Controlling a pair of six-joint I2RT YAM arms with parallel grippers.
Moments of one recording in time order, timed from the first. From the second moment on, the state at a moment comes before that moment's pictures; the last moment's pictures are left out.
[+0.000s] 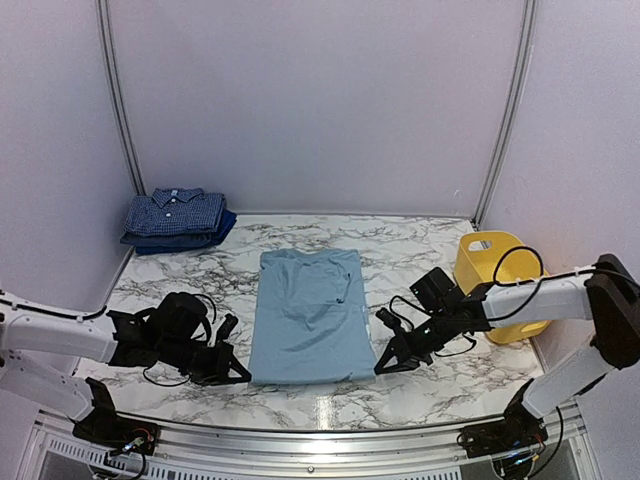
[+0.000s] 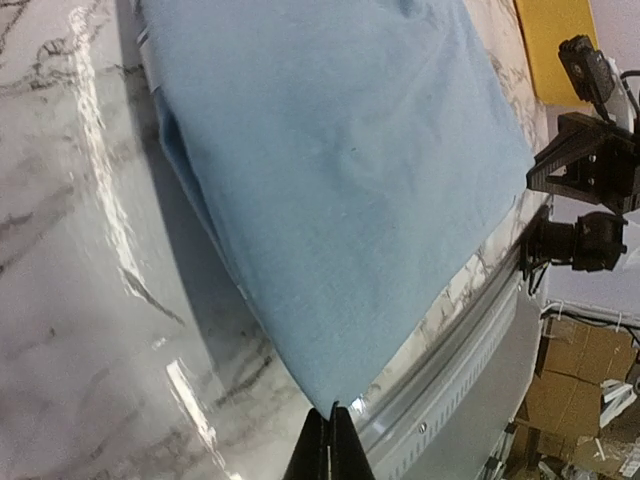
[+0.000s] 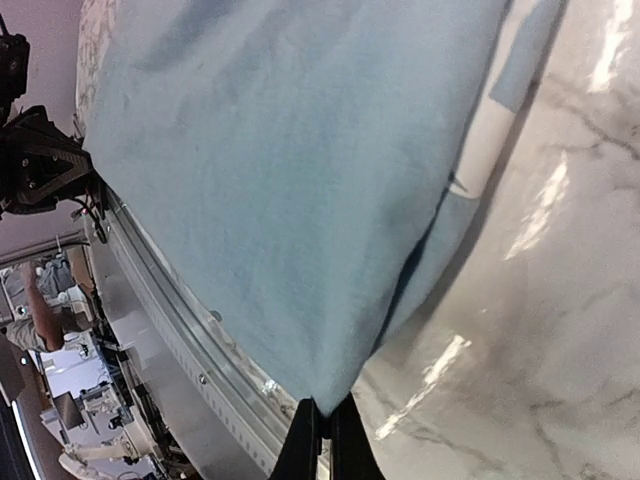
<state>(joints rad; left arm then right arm) -0.88 1.26 0.45 -0.04 0.39 -0.90 0.66 1.48 0.67 -0.32 -0.70 0.55</state>
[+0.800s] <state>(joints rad) -0.62 1.51 1.02 -0.36 0.26 -0.77 0.45 1.80 1.31 -0.57 -0.66 0.39</state>
